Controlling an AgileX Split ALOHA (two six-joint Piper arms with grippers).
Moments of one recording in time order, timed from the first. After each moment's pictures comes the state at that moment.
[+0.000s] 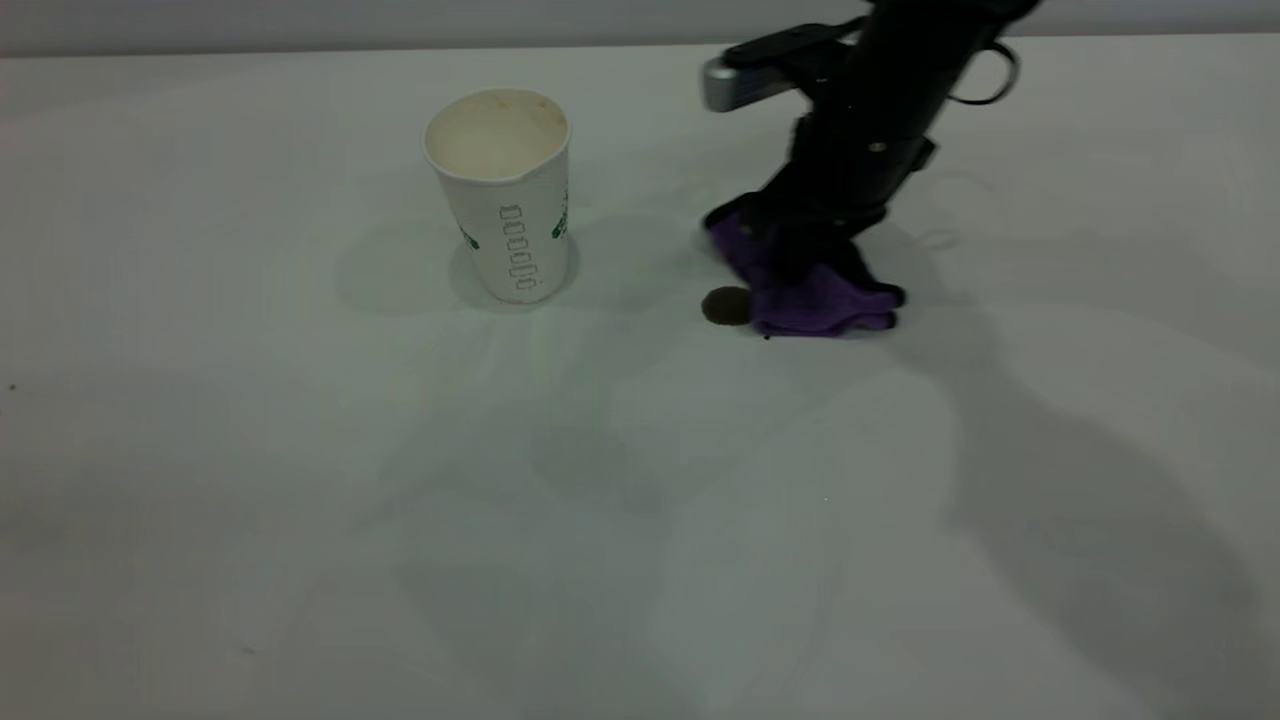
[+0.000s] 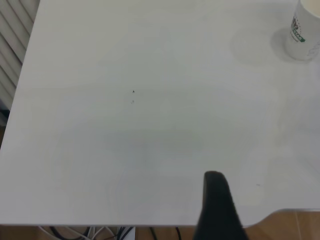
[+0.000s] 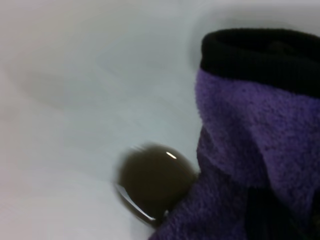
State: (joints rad) left arm 0.02 -0.02 -0.49 0.00 1.13 0.01; right arm 0.40 2.60 -1.74 0.36 0.53 -0.53
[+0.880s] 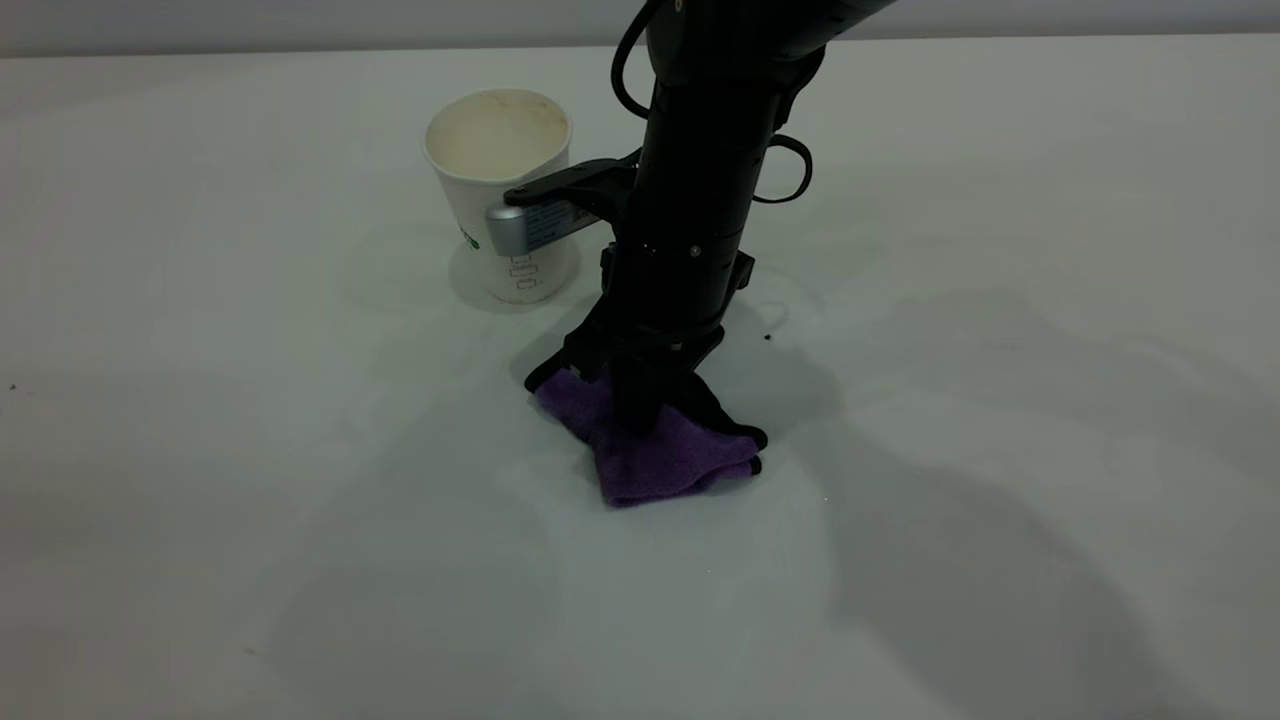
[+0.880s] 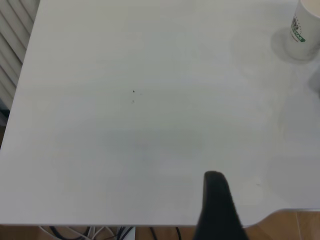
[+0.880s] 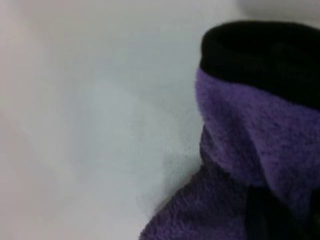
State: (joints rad) left arm 0.02 -0.02 -0.49 0.00 1.13 0.01; right arm 0.64 2.63 -1.79 0.40 0.80 -0.51
